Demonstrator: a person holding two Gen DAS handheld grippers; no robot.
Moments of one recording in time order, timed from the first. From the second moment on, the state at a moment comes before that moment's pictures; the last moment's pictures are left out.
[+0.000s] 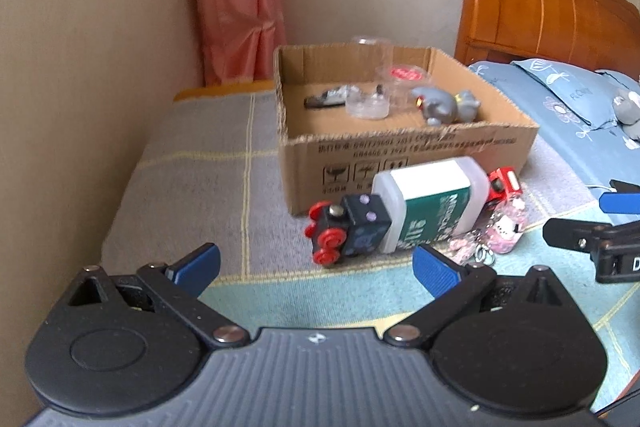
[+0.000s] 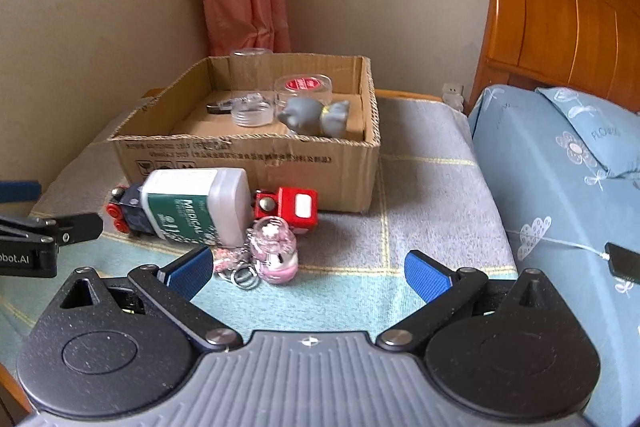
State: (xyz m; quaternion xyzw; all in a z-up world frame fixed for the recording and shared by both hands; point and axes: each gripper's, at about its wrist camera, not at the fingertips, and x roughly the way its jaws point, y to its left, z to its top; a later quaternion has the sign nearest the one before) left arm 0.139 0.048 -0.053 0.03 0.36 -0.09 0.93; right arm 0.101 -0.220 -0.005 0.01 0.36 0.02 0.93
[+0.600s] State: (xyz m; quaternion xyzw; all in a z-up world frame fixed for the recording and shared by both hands) left arm 0.162 0.050 -0.078 0.02 0.39 -0.09 0.92; right arm 0.142 -0.219 -0.028 0.03 0.38 0.02 0.92
